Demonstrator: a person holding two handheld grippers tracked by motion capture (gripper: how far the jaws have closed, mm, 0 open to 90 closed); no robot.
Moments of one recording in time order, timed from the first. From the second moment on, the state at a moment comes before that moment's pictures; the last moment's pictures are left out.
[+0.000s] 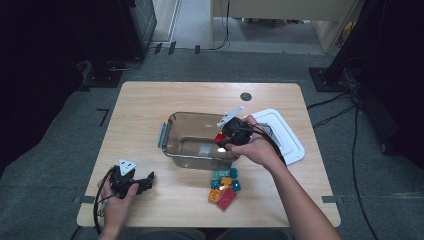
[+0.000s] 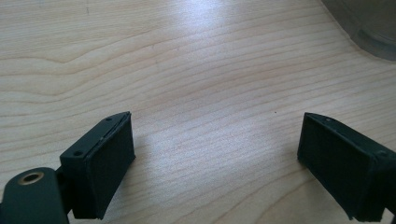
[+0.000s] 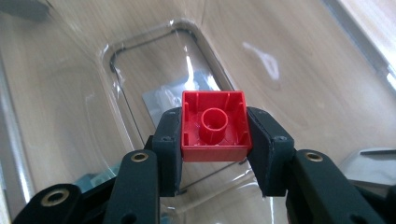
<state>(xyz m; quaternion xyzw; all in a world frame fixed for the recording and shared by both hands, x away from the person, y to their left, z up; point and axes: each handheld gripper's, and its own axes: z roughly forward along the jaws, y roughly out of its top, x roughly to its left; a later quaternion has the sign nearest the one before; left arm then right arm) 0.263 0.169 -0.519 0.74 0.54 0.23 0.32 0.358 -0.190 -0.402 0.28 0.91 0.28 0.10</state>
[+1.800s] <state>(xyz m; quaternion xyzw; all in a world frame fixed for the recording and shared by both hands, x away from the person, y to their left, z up) 0.264 0.169 -0.519 0.74 0.54 0.23 0.32 0.270 -0.306 -0.427 0.36 0.83 0.41 0.14</state>
